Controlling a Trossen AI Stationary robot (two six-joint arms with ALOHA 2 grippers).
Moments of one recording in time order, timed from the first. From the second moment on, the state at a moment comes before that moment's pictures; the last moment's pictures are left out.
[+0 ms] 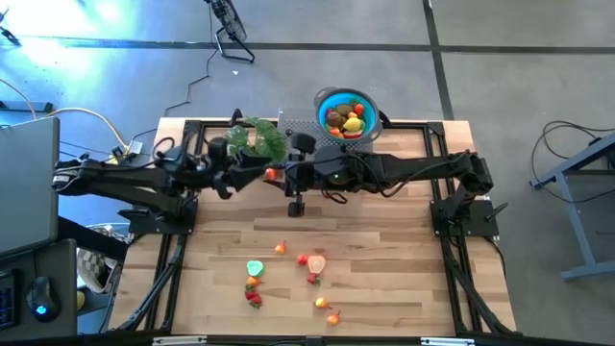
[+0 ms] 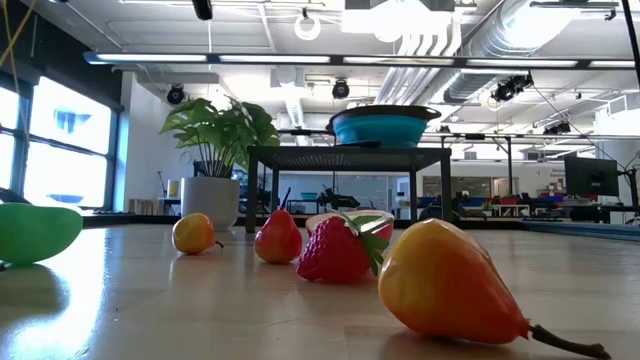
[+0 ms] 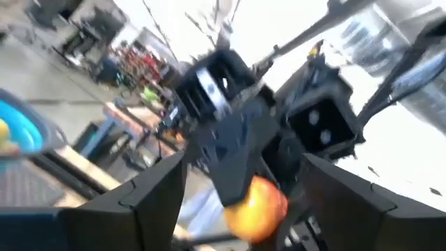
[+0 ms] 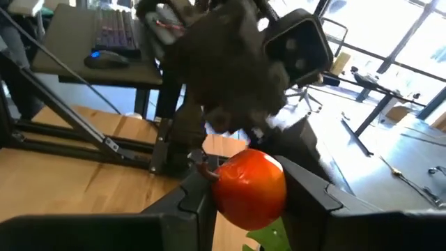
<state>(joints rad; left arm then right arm) 0.01 0.85 0.65 0.59 -0.09 -0.67 0.09 1.81 1.83 -0.23 0.23 -0.24</state>
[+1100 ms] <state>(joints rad) 0.27 0.58 0.65 0.22 -0.06 -0.59 -0.32 1.78 1.83 -0.62 0.34 0.19</state>
